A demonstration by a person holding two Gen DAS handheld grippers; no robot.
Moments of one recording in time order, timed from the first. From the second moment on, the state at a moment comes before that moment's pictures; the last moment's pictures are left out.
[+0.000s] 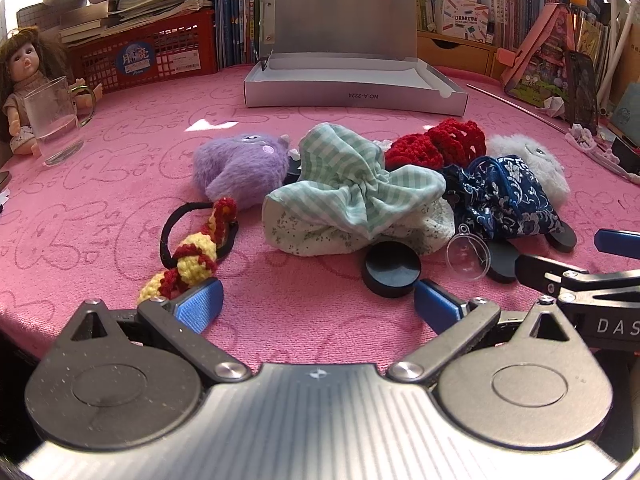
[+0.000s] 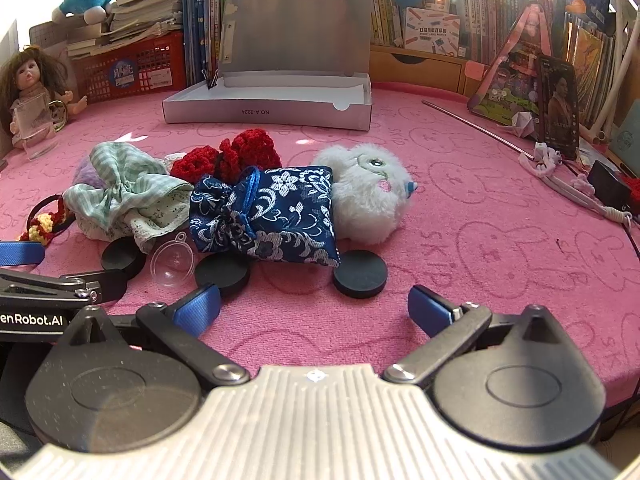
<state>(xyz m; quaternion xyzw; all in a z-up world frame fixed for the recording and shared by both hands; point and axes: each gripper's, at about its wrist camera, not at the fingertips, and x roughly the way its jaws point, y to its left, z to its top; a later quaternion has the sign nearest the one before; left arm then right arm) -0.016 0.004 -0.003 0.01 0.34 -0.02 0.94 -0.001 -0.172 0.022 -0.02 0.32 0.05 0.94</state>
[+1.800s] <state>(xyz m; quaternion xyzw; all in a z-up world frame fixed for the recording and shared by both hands) -0.018 -0.009 0.001 0.02 0.29 -0.08 0.95 0.010 -0.184 0.023 -0.01 0.31 0.02 0.95</state>
